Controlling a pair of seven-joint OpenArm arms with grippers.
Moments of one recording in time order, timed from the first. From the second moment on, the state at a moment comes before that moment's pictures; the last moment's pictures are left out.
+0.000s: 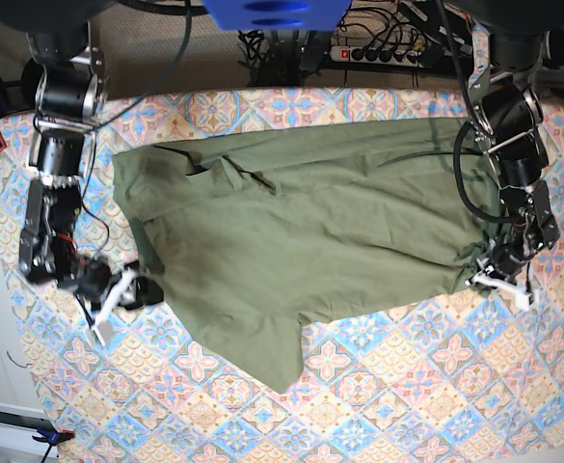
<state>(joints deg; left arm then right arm) -29.8 -22.3 -20.5 32.8 -22.9 -21.9 30.6 26.3 20.7 7.0 61.7 39.4 39.7 -56.6</state>
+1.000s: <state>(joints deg) -26.2 -23.8 -18.1 34.5 -29.5 -23.4 29.8 47.5 15.5 -19.4 19.9 13.3 38.9 -8.3</state>
